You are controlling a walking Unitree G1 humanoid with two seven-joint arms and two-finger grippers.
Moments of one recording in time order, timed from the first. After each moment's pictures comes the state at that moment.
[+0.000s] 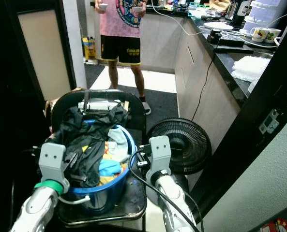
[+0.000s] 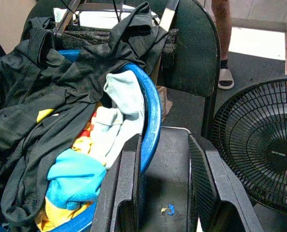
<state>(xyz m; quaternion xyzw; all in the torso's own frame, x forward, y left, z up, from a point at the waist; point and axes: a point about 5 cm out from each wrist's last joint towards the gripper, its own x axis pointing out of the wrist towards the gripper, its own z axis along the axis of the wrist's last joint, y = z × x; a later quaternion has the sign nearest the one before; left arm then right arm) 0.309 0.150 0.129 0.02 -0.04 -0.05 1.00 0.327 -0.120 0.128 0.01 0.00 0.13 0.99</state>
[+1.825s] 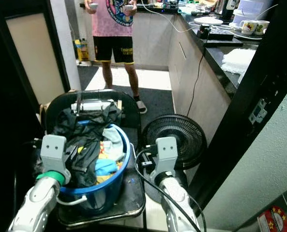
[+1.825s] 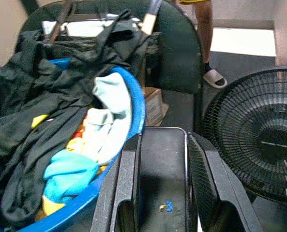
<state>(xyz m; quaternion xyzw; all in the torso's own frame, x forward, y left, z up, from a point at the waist) 0.321 0.156 0.132 0.01 -0.04 -0.02 1.00 0.323 -0.119 0.130 0.03 0.00 0.14 0.99</state>
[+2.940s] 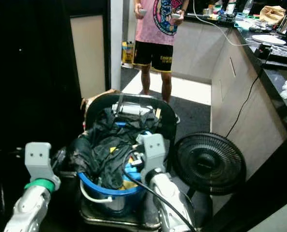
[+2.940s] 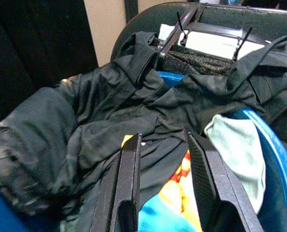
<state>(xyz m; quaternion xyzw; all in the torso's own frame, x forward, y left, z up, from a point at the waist) 0.308 0.164 0.128 -0.03 -0.05 -0.01 1.00 0.327 -0.105 0.136 -0.01 -0.02 0.17 0.99</state>
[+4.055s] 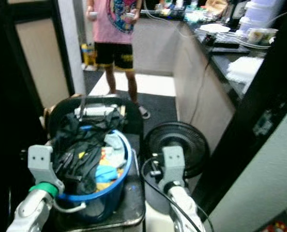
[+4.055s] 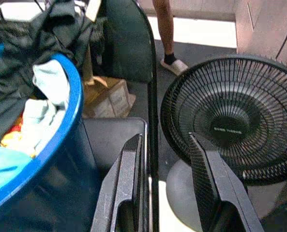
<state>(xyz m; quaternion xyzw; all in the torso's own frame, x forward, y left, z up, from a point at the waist) 0.300 0.159 0.123 -0.05 -0.05 -0.06 1.00 0.313 -0.149 0.111 0.00 0.03 0.07 1.00</state>
